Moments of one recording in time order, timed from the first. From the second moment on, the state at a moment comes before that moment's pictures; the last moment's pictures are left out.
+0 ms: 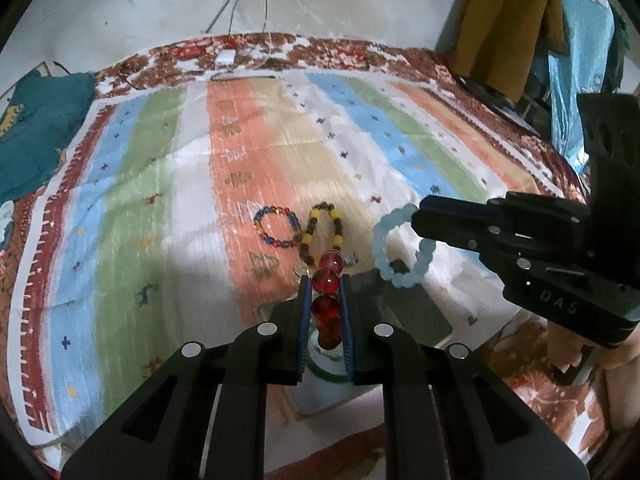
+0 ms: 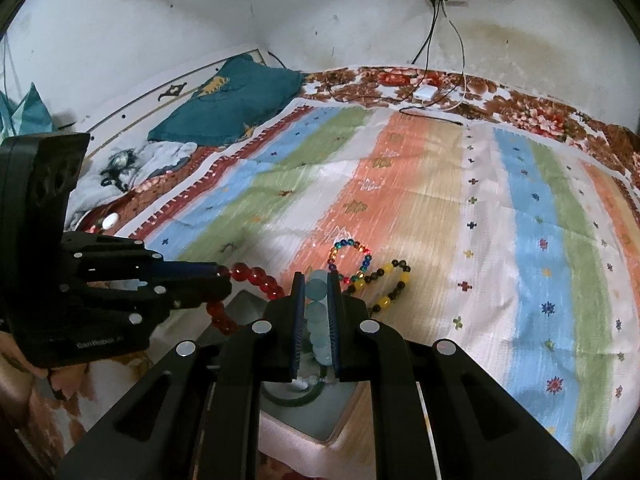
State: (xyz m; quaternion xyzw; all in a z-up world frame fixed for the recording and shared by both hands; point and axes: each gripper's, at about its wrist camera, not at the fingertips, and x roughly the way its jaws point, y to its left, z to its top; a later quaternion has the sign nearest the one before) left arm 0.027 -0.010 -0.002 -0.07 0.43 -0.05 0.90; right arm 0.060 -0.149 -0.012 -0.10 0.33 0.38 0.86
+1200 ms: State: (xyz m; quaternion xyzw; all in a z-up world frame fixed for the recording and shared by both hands) left arm 0.090 0.037 -0.020 -0.12 0.49 0.02 0.86; right arm 0.118 -0.151 -0.030 -0.08 0.41 0.31 0.86
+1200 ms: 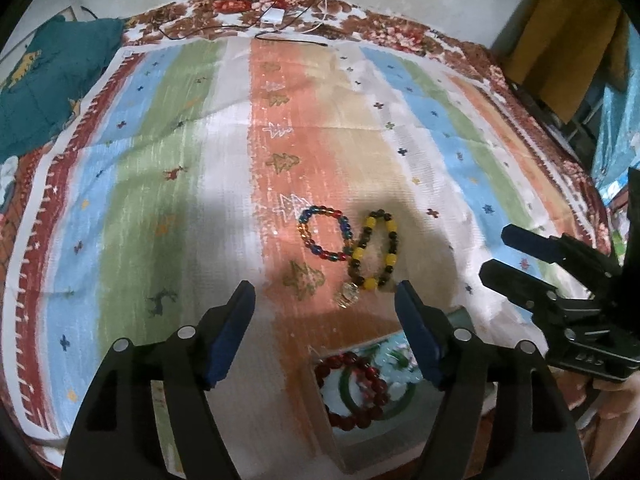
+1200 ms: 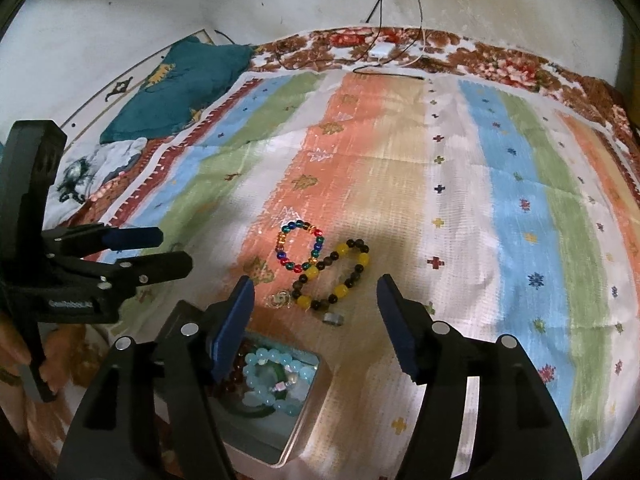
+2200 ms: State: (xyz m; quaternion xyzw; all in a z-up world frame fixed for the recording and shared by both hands) left arm 0.167 0.048 -0.063 -0.10 0.56 0.04 0.82; right arm 0.178 -0.129 -0.073 -0.09 0.49 0.27 0.83
